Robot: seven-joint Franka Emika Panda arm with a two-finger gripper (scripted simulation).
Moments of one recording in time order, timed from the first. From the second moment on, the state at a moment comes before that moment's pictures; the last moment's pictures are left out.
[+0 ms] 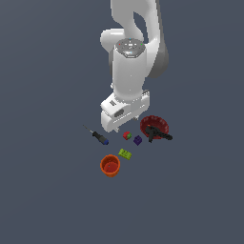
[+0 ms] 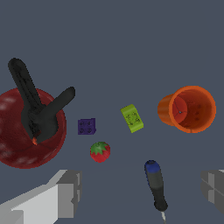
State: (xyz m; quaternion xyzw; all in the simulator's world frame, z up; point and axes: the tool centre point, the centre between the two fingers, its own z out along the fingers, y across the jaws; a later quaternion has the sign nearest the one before) arm -0.006 0.018 0.207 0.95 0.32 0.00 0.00
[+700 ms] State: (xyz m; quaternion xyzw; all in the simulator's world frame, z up) arm -0.024 0.021 0.146 0.87 0.49 0.00 0.01
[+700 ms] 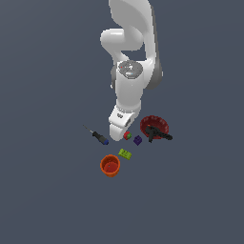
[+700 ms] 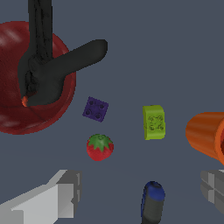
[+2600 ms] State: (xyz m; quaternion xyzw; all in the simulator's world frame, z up) arm -0.066 0.029 0.056 0.70 0.71 0.00 0.00
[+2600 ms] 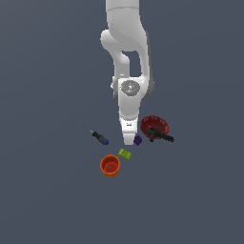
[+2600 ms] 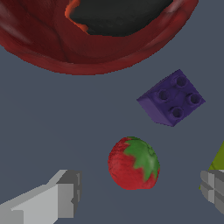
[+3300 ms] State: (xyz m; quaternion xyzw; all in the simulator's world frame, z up) arm -0.066 0.029 0.021 0.70 0.71 0.00 0.00
